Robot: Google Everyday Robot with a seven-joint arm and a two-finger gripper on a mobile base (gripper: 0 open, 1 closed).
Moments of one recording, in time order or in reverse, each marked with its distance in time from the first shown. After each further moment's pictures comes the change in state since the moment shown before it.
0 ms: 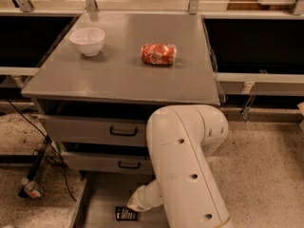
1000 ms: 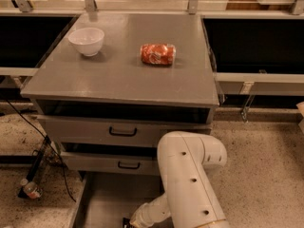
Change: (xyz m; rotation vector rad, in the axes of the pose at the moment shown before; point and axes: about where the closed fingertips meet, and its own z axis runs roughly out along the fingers) arm 0.076 0.032 0.096 -0.076 -0.011 0.069
